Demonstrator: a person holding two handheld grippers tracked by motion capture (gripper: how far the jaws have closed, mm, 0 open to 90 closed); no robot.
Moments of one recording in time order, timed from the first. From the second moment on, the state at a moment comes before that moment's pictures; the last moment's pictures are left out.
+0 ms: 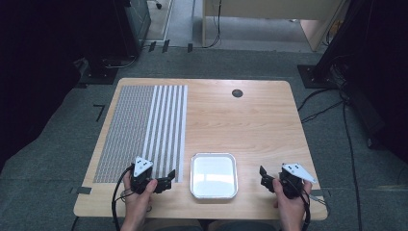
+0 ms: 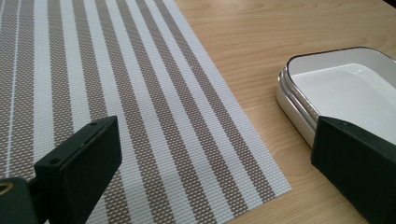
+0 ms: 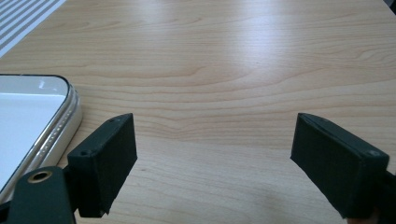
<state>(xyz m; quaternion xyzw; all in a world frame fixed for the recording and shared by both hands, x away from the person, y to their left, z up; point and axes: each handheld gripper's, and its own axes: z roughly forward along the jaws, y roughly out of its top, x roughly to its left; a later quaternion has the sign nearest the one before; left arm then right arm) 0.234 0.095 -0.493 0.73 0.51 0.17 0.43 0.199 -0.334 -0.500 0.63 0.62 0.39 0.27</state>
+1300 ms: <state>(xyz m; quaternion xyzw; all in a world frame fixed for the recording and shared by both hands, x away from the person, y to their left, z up) 0.222 0.037 -0.490 0.75 0.46 0.12 0.47 0.199 -0.284 -0.501 0.61 0.62 0.45 0.22</state>
